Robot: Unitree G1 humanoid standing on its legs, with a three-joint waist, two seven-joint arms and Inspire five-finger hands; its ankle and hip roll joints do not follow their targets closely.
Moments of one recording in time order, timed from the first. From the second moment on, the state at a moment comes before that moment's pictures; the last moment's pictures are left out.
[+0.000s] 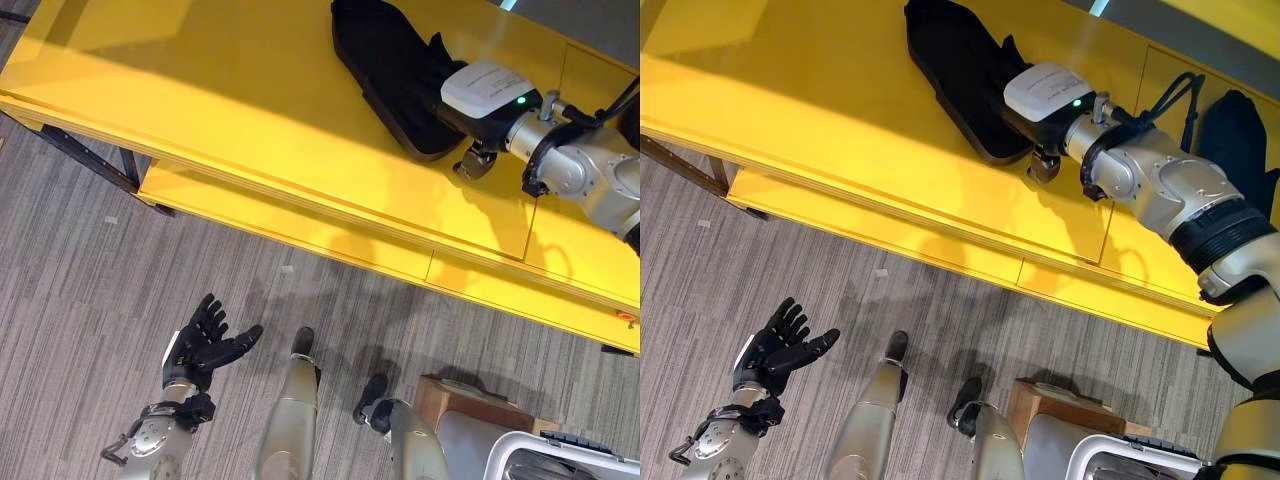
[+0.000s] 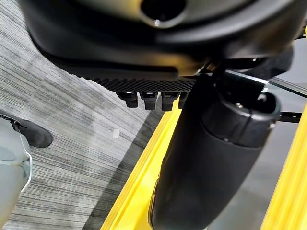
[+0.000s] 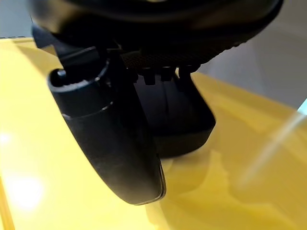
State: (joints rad) left arm 0.21 0.49 -0.03 0.23 -0.74 -0.19 -0.03; right arm -1.37 -1.02 1.08 0.58 -0.33 -0.21 -0.02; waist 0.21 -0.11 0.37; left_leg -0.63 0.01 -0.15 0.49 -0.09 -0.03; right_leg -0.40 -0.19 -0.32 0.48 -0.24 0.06
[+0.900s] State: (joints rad) left arm 0.21 0.49 -0.03 0.22 -0.74 -0.20 -0.03; right arm -1.36 -0.98 1.00 0.68 -0.31 -0.21 -0.04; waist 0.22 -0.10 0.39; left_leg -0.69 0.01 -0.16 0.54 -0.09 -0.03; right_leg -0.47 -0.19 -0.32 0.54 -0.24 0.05
